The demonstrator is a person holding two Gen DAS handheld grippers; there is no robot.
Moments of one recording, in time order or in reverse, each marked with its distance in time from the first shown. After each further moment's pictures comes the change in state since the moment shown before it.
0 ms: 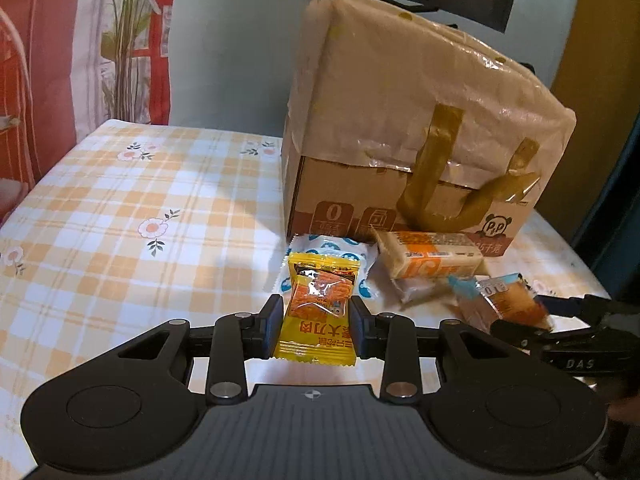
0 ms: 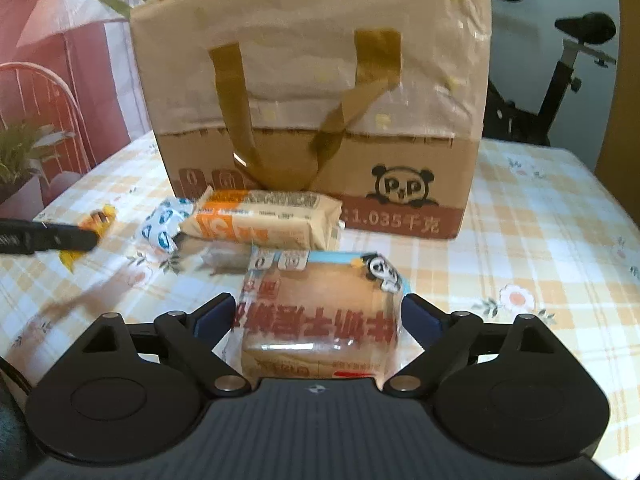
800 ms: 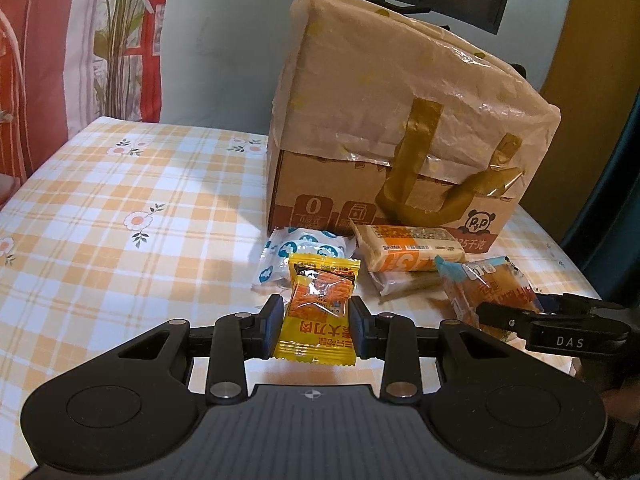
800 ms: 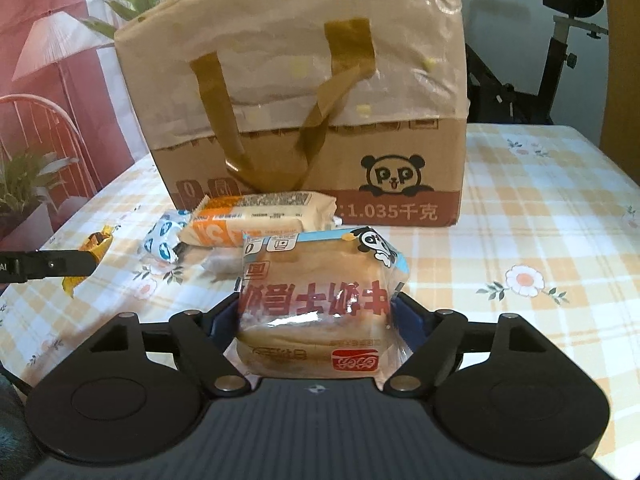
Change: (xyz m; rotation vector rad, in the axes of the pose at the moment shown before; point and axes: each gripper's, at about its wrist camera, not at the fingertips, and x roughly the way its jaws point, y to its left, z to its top) left arm -0.001 -0.002 -0.007 0.004 -0.001 -0.034; right arm -0.004 -0.014 -0.008 0.085 -0.036 0.049
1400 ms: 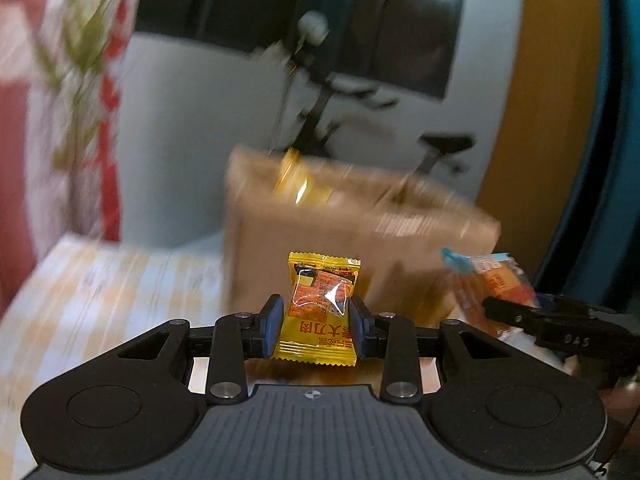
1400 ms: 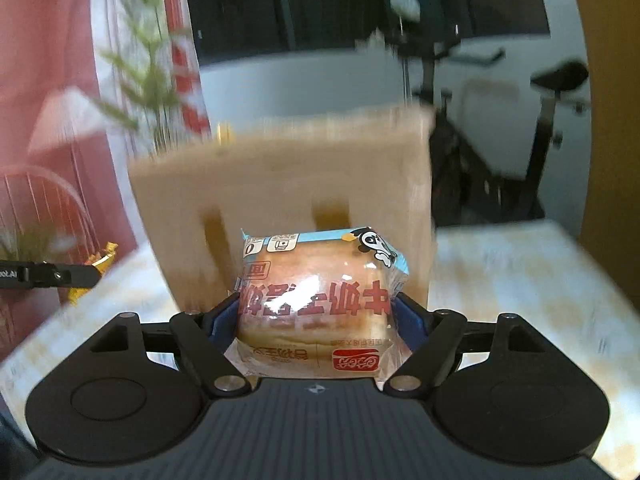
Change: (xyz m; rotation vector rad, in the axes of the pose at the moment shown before) left arm -0.048 -0.026 0.095 0.098 -0.256 -0.120; right arm -0.064 -0.005 0.063 -0.022 -0.274 -0.008
